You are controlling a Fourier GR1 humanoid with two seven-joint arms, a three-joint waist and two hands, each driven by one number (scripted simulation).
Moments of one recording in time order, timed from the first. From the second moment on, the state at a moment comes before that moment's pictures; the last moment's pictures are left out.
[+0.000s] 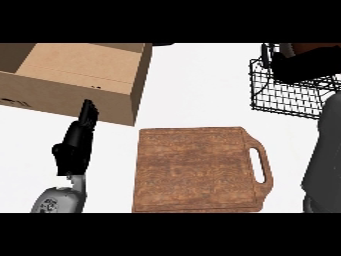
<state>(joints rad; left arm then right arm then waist) -0.12 0.04 -0.11 -1.57 -0.16 0.20 0.05 -0.92 -0.05 -0.25 -1.80 1.32 0.82 0.81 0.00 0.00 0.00</state>
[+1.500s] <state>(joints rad) -0.15 0.03 -0.09 -1.55 -0.17 0.18 0.05 -0.98 -0.38 -0.52 -1.08 1.13 0.27 0.58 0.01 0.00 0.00</state>
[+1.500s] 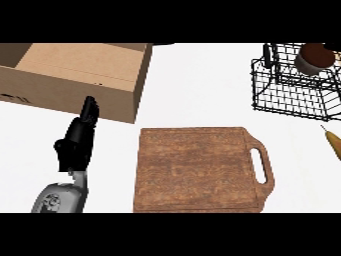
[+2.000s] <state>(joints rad) -0.14 0.04 -0.07 -1.57 -0.16 0.17 0.06 -0.92 -0.41 -0.68 -1.20 0.99 0.09 0.61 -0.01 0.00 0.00</state>
